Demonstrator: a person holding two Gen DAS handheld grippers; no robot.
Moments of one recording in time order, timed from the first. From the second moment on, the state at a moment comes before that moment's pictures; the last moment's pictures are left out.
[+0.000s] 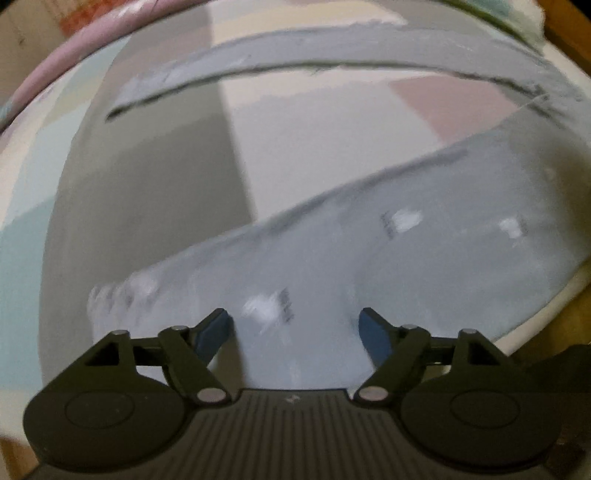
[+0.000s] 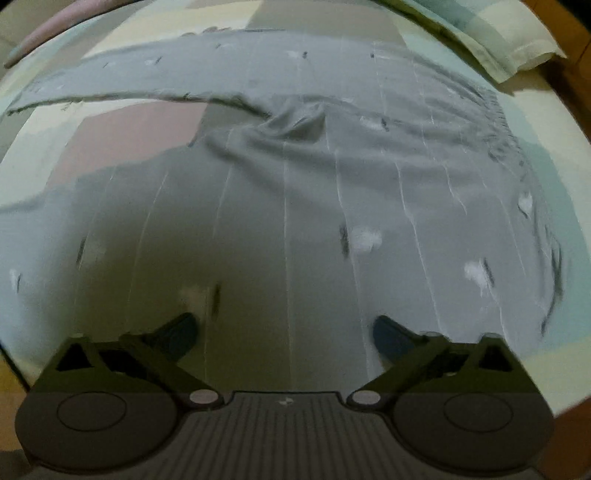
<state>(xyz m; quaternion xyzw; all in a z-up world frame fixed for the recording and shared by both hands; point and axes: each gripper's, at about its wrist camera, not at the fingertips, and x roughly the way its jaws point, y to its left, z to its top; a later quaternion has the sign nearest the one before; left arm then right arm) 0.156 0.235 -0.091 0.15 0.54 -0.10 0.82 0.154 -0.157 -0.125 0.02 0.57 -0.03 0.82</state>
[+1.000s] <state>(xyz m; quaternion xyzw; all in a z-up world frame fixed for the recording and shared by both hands) 0.166 0.209 -0.086 0.17 0.51 -0.10 0.83 0.149 -0.076 -0.124 -0.07 0.51 0.10 0.85</state>
